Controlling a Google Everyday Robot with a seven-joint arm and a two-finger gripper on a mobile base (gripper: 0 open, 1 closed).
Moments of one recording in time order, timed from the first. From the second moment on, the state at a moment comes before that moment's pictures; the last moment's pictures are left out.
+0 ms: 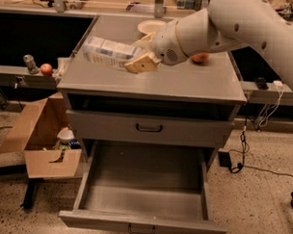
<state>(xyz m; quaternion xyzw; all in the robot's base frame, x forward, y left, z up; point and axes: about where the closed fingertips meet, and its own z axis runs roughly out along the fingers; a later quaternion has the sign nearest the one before) 0.624 0.017 0.943 -0.58 0.65 0.21 0.44</state>
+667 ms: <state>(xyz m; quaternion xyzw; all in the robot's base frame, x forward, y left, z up) 0.597 0.011 0.935 -0.60 0.63 0.22 0.44</state>
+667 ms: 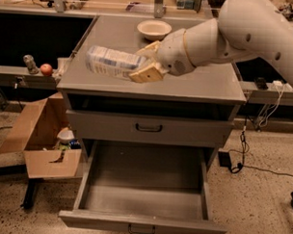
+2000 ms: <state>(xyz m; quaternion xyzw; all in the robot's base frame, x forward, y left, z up) 0.493 -0.040 0.834 -0.58 0.67 0.24 0.39</state>
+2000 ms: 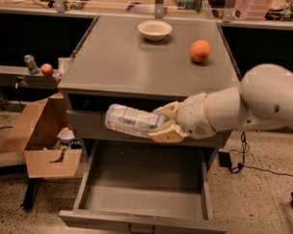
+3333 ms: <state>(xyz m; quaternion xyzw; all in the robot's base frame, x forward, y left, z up) 0.433 -0.082 0.684 -0.46 0.77 0.28 0.34</state>
